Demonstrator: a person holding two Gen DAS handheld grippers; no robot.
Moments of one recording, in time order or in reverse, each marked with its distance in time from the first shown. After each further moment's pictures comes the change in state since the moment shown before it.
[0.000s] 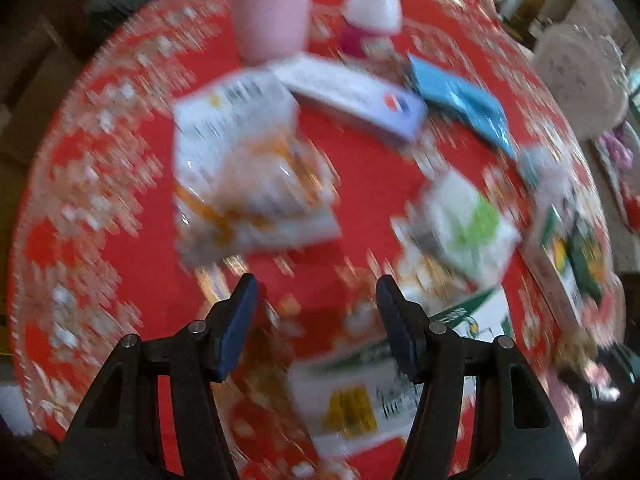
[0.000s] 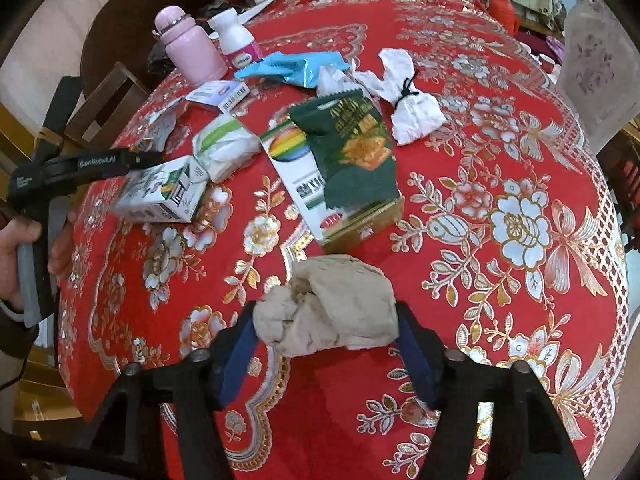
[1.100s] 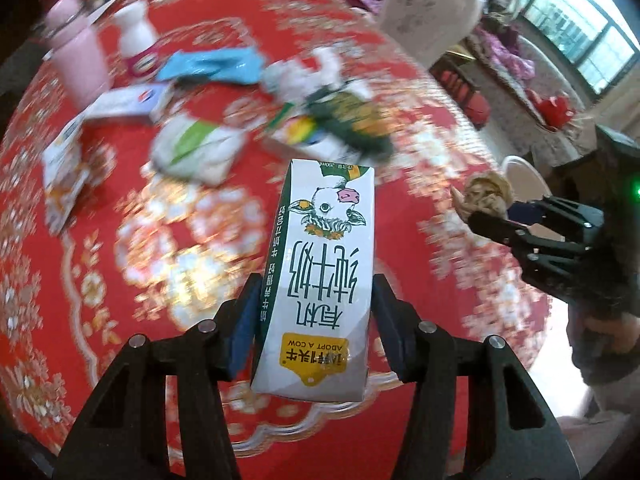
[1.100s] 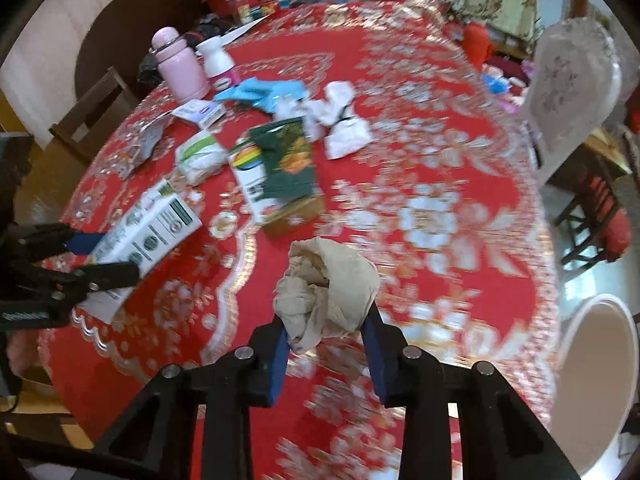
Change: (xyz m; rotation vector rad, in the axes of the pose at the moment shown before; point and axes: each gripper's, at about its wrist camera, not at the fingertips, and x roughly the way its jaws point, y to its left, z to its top) left arm -0.063 -0.147 -0.084 0.352 -0.026 -0.225; right arm -0.064 -0.032 -0.032 -0.015 -0.087 -0.137
